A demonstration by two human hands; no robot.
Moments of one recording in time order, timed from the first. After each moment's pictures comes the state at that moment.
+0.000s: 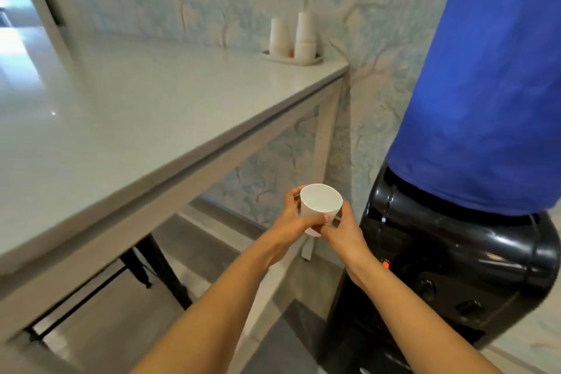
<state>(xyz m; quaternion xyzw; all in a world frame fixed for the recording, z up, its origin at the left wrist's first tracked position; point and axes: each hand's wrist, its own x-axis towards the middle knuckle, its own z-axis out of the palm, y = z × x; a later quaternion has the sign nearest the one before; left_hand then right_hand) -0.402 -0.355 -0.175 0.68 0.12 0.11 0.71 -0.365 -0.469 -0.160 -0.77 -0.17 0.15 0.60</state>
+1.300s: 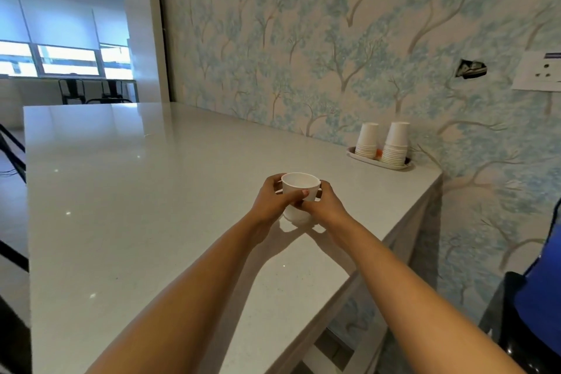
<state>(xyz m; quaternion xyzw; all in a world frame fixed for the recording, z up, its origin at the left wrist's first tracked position) -0.449 -0.116 0.021 0.68 0.22 0.33 0.61 -0.364 -0.207 0.030 -0.73 -0.34 0.19 0.56</state>
